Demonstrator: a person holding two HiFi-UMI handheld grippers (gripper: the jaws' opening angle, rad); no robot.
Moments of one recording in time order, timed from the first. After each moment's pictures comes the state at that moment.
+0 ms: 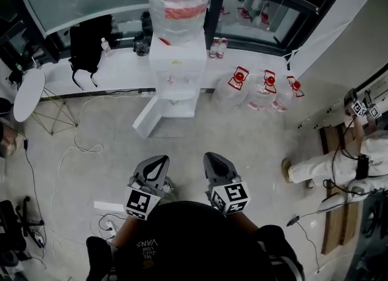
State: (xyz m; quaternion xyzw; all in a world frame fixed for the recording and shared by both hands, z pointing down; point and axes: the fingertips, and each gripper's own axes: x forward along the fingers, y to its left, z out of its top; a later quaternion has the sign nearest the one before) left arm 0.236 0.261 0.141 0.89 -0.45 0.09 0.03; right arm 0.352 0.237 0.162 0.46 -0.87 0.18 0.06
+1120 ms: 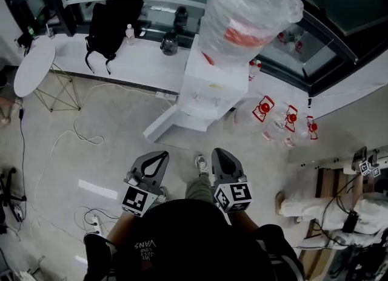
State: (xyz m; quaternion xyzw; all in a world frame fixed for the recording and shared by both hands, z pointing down) left arm 0.098 0.100 0.160 0.85 -0.52 0.05 0.02; right arm 0.237 0.044 0.188 0.43 -0.89 0.13 0.12
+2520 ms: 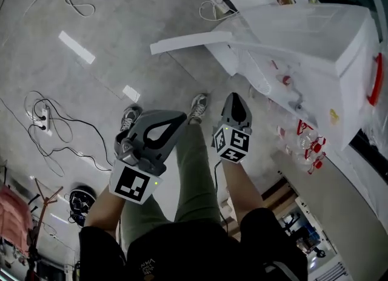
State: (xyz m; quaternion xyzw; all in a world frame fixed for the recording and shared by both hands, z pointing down) left arm 0.012 -0.028 0.481 0.77 -0.62 0.06 0.15; right arm 0.130 -0.159 0.638 0.35 -0.86 0.12 0.35
